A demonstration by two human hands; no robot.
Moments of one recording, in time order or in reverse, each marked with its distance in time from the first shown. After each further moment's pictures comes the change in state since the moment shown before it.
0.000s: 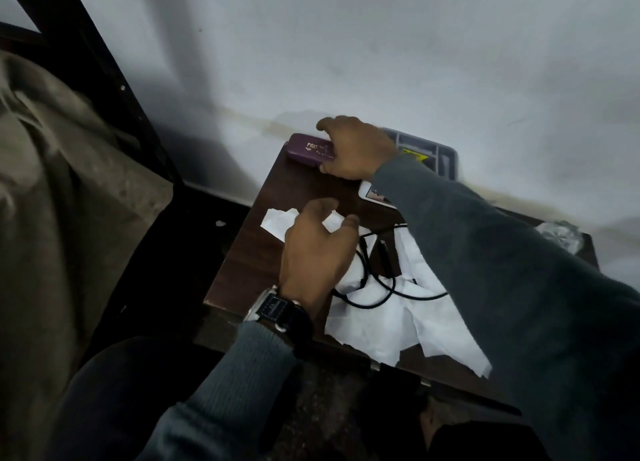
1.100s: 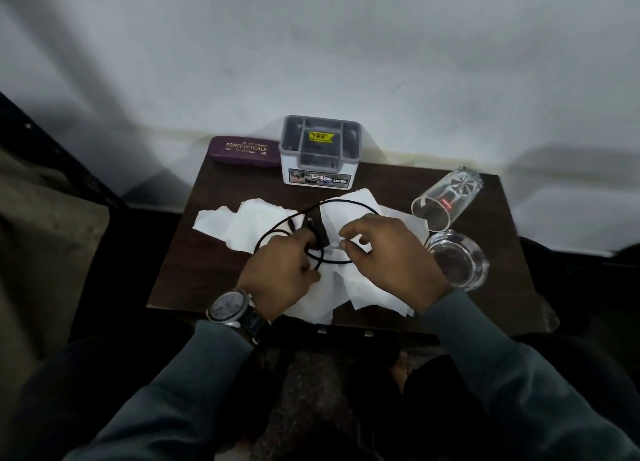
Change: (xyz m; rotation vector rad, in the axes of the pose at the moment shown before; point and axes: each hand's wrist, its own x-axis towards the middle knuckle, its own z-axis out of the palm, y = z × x) left_hand -0.029 -0.024 0.038 0.756 -0.423 0.448; right_hand -0.252 0.037 0.049 0.476 0.210 0.327
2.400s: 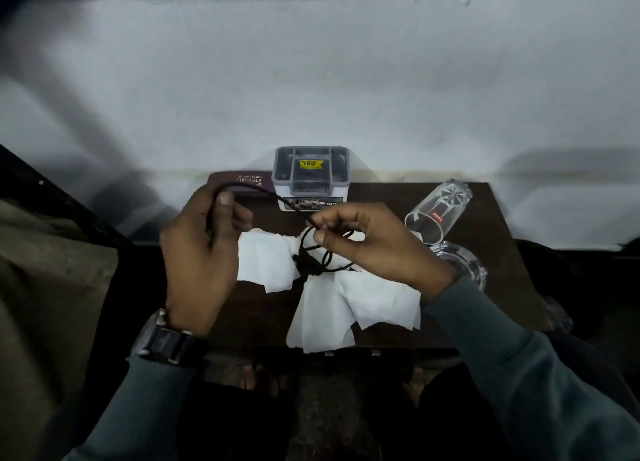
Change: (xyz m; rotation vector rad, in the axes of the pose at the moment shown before) left_hand -0.013 0.009 -0.086 -0.506 0.755 0.100; right_hand 0.021 -0.028 -0.038 0.670 -0.045 -0.146
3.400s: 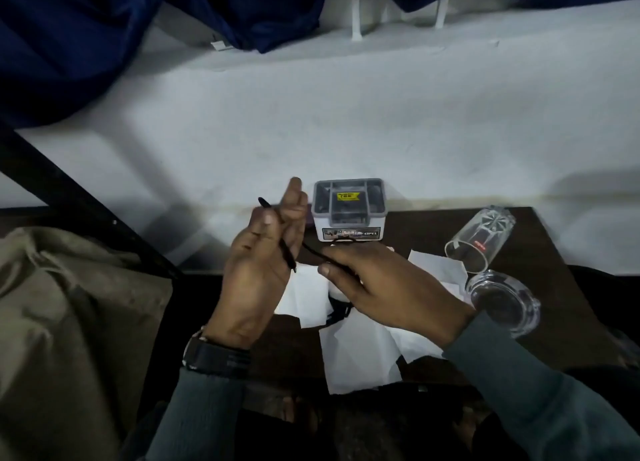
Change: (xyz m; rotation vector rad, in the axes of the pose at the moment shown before) left_hand 0.020 0.026 -0.002 -0.976 -0.363 -0.319; right_hand 0.011 -0.034 0.034 -0.533 -0.105 -0.290
